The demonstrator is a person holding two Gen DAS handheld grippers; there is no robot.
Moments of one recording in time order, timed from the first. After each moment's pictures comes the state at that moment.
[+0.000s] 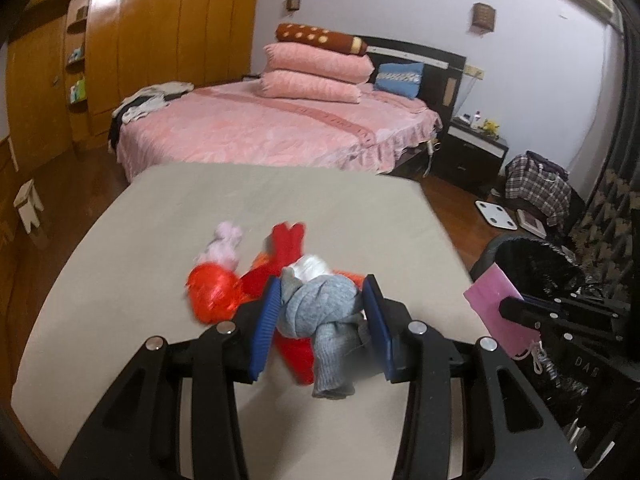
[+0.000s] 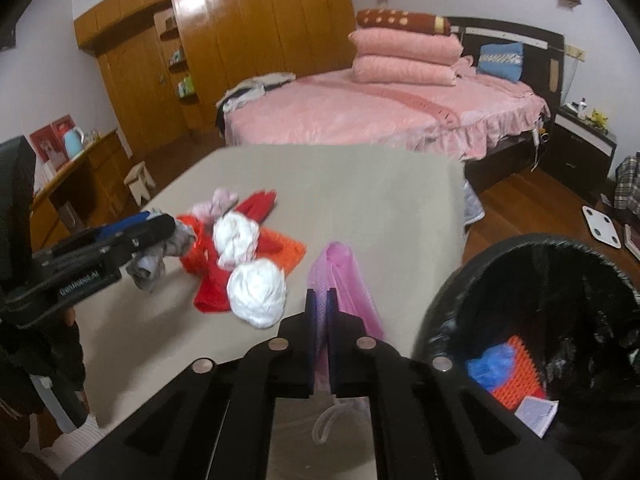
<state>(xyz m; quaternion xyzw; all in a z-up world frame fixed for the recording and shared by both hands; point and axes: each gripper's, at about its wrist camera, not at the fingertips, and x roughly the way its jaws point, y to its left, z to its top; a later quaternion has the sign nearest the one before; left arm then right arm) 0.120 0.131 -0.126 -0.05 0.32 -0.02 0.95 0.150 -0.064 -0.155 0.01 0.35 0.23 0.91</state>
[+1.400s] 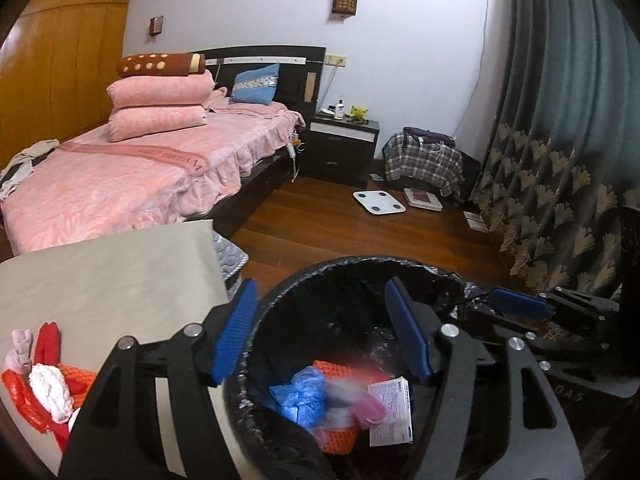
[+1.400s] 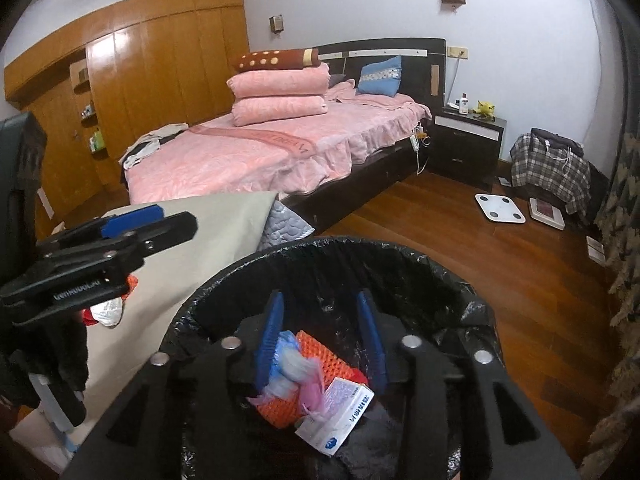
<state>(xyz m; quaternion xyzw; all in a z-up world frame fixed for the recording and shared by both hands) 0.177 -0.114 -0.113 0.00 0.29 -0.23 0.93 0.135 -0.274 -0.135 0.04 0.31 0.06 0.95</state>
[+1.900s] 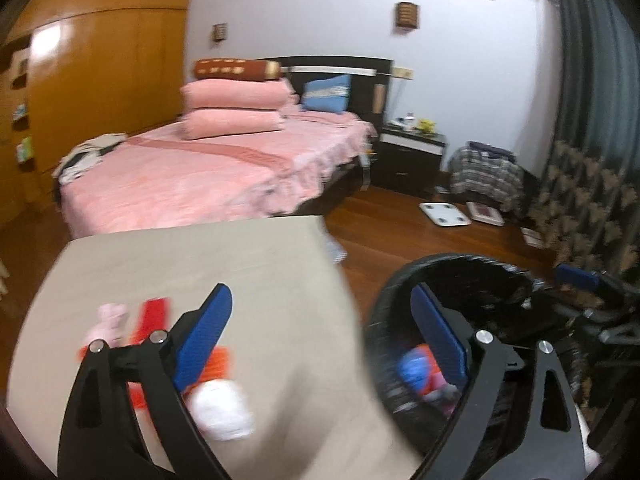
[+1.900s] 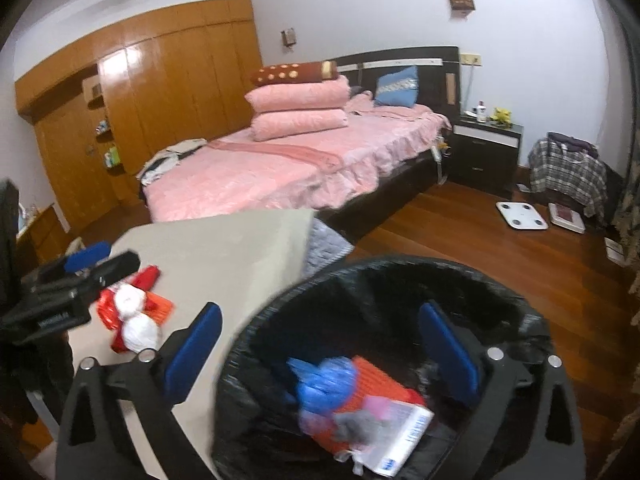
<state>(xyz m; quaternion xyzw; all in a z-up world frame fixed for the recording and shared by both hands) 0.154 0.008 -0.102 0.00 0.28 -0.10 0.96 0.146 -0.214 -0.124 0.07 0.28 0.10 0.95</state>
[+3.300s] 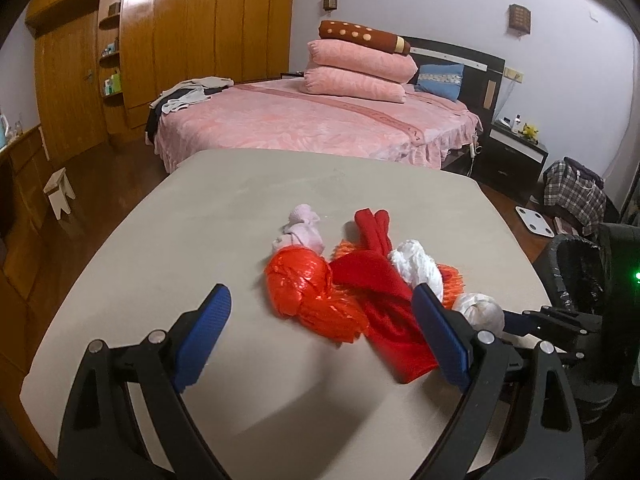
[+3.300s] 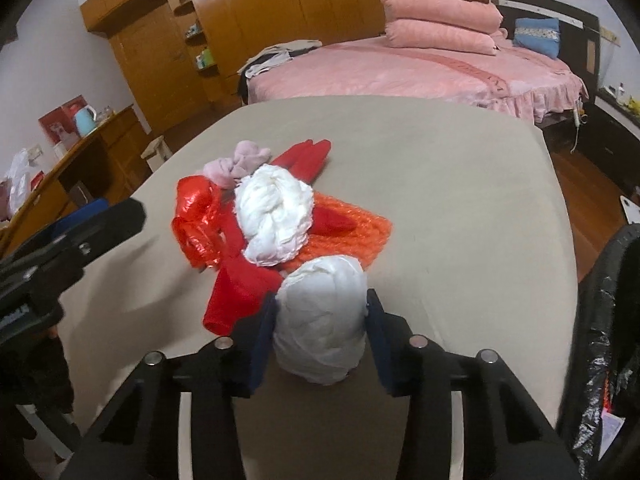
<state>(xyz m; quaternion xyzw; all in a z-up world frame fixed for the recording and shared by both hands) 0.126 0.191 -0.159 -0.05 0.32 0.05 0.94 0.189 0.027 -0.220 0.00 0.40 0.28 0.87</state>
